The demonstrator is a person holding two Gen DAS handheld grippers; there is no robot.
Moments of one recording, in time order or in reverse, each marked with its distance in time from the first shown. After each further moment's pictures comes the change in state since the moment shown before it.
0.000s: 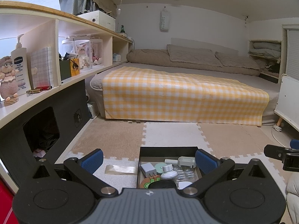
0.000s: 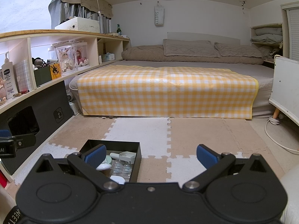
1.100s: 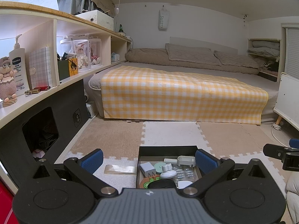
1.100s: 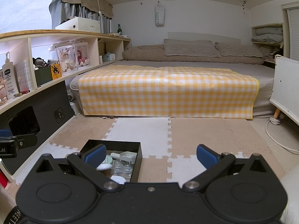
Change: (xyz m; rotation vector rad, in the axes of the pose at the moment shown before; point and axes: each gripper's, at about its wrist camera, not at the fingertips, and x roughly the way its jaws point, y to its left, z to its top) left arm 0.000 -0.001 0.000 0.004 0.005 -0.010; right arm 0.000 0.001 -0.001 0.001 0.000 -0.002
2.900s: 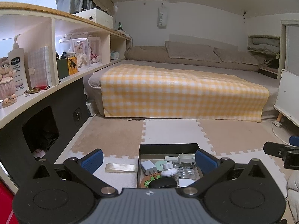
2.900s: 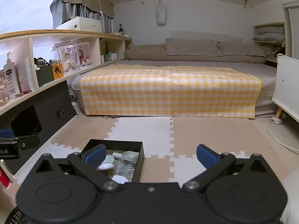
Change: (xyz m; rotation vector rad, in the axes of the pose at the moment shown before) left arm 0.001 -0.001 0.000 0.013 0.014 -0.006; right arm 0.002 0.002 0.000 0.002 0.002 0.002
